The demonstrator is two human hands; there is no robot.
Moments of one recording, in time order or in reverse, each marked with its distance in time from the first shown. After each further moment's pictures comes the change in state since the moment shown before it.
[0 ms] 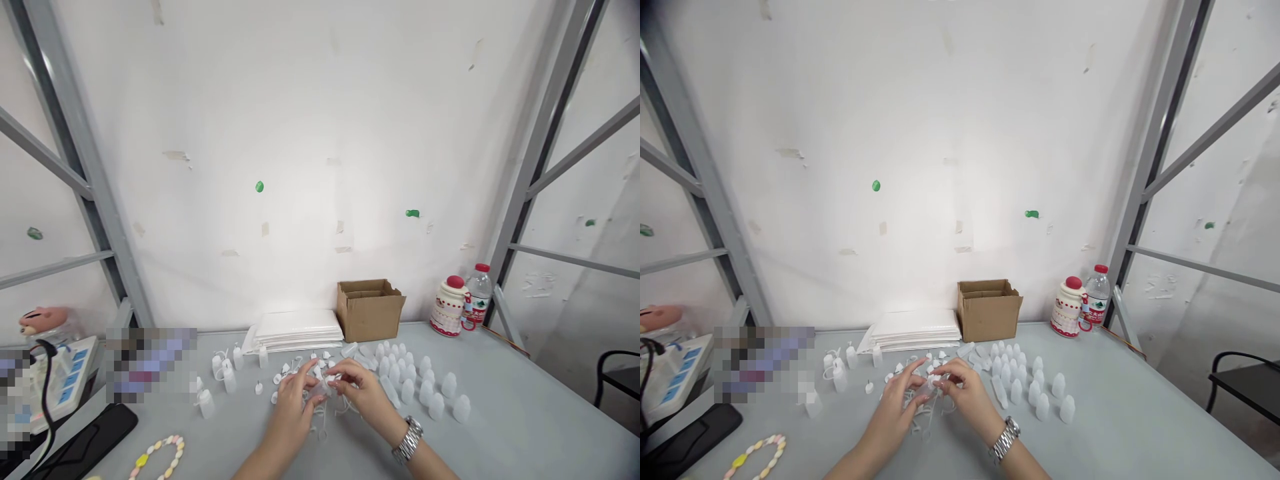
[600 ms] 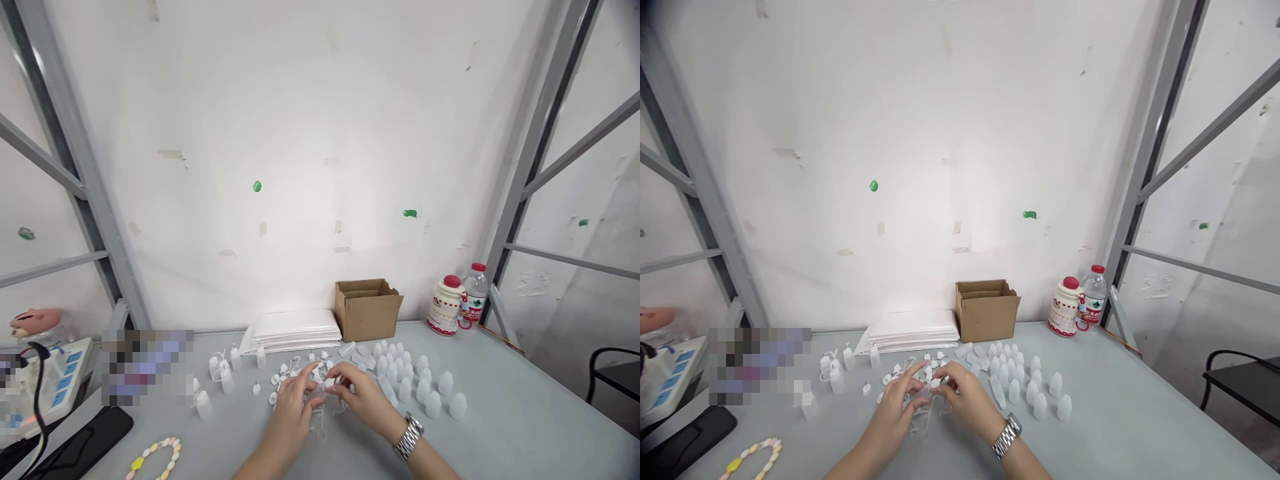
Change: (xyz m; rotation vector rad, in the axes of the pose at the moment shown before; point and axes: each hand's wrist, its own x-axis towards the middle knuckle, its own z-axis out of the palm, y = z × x) left_hand -0.001 -0.006 0.004 0.072 -0.027 0.044; right_hand -0.002 -0.002 -0.005 -0.269 -0.105 -0.036
